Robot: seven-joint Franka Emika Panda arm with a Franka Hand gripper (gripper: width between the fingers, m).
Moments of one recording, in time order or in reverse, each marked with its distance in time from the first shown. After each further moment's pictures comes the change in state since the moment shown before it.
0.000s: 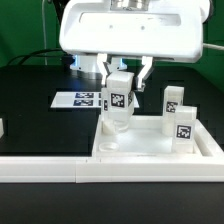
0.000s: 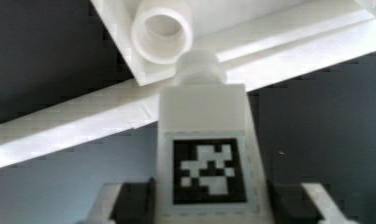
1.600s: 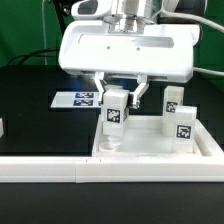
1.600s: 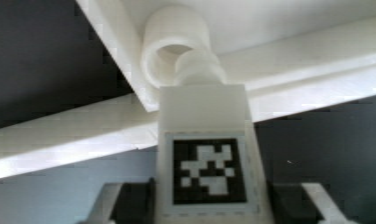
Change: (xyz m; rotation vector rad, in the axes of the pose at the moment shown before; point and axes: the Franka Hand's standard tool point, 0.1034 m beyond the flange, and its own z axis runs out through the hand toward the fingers) arm -0.020 0.010 0.023 0.015 0.130 -0.039
